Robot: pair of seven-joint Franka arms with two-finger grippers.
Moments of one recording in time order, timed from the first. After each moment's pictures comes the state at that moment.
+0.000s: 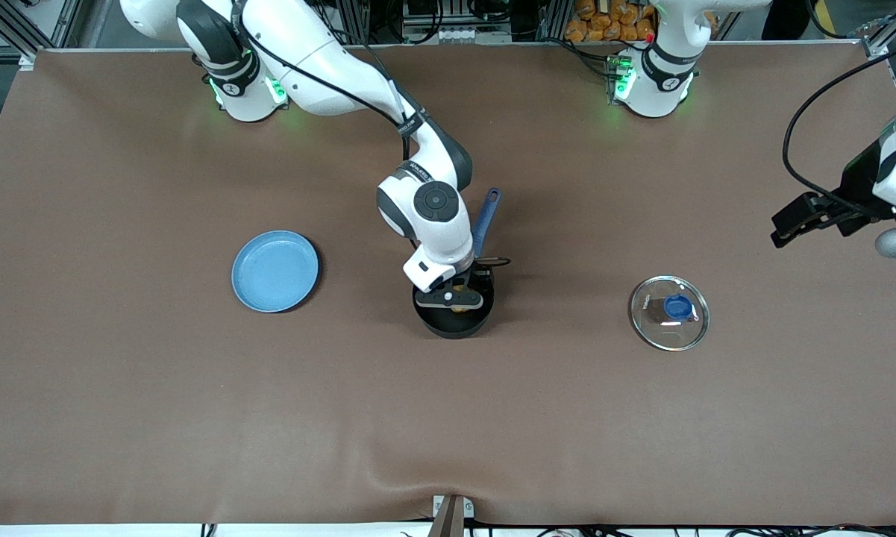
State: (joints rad) left arm -0.04 0.08 -0.06 -1.48 0.03 1.65 -0.28; right arm 0.81 0.88 -0.05 -1.33 0.04 2.38 0.84
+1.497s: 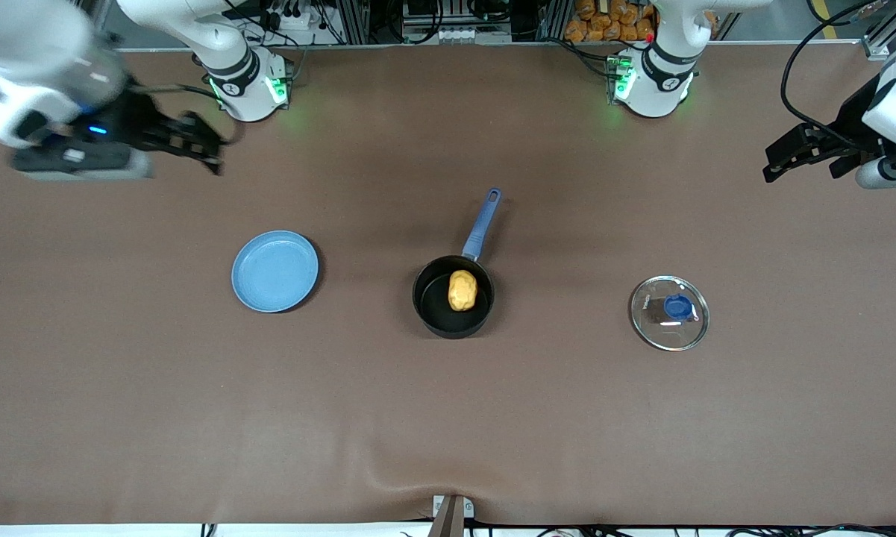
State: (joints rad) left arm -0.08 -0.08 -0.01 -1.63 -0.02 1.53 -0.17; right arm 0.25 -0.02 -0.01 -1.45 0.04 1.43 0.23
